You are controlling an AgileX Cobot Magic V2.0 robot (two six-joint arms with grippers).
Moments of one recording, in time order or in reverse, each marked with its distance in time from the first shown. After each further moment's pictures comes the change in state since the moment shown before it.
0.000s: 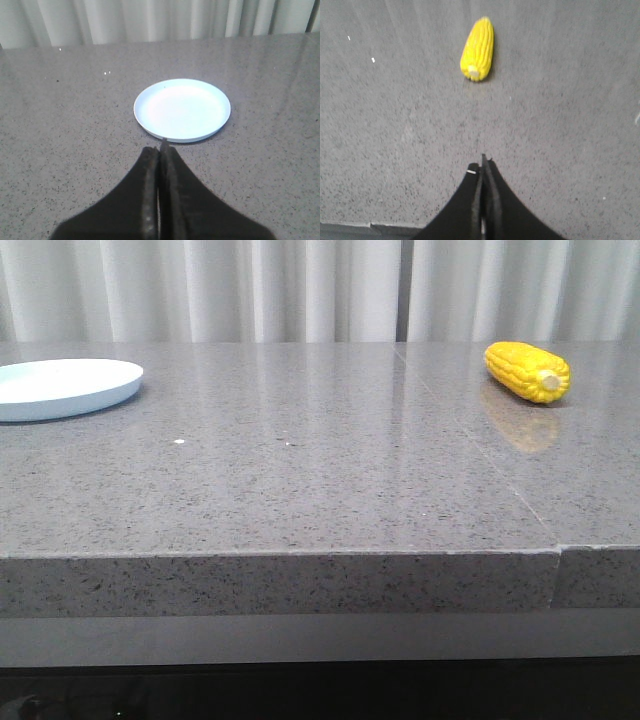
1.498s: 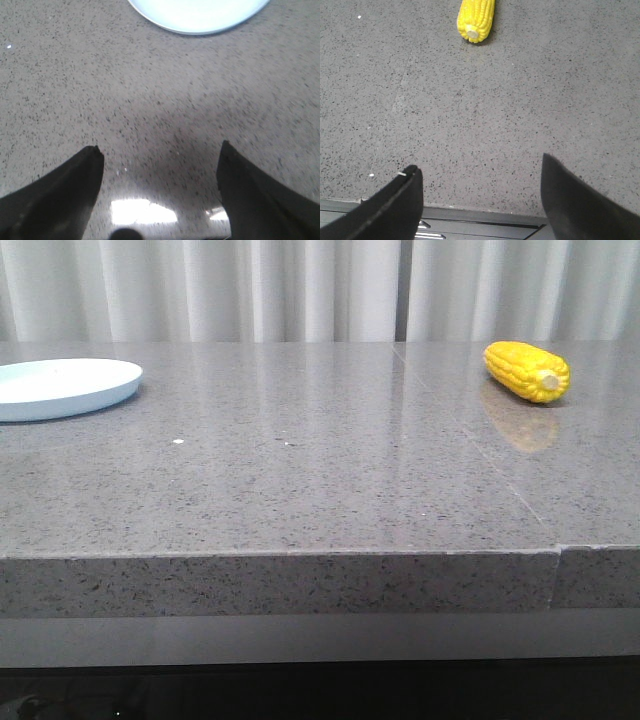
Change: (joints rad) left arm 0.065 0.637 -0.308 -0.013 0.301 0.089; right arm 0.000 0.072 -0.001 0.000 0.043 -0.021
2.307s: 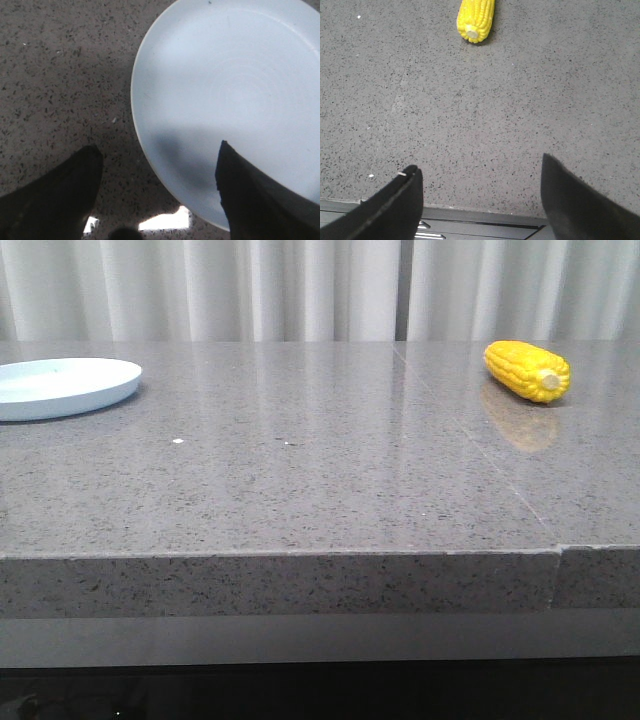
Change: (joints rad) left arm 0.190 0.666 -0.427 -0.394 -0.134 0.250; right arm 0.000 0.000 0.000 0.000 0.001 0.000
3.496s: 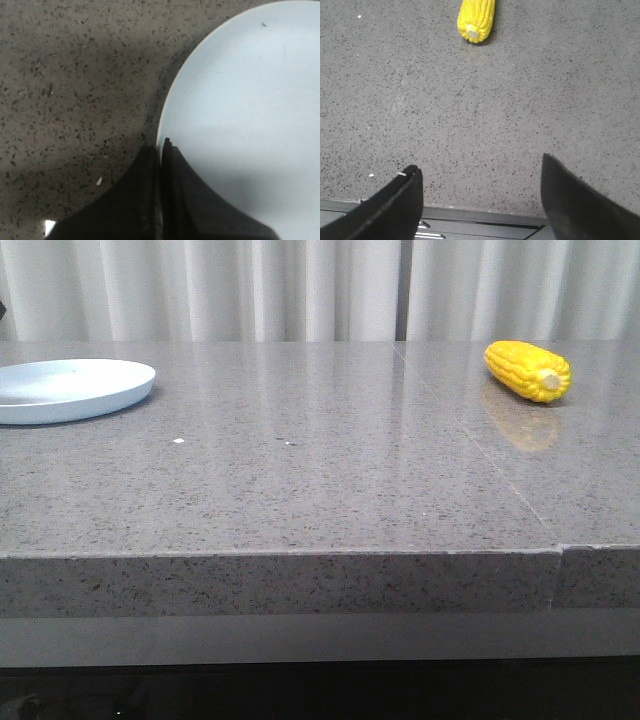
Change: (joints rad) left arm -0.040 0.157 -0.122 0.026 -0.029 0.001; right arm 0.000 0.000 0.000 0.000 0.000 -0.002
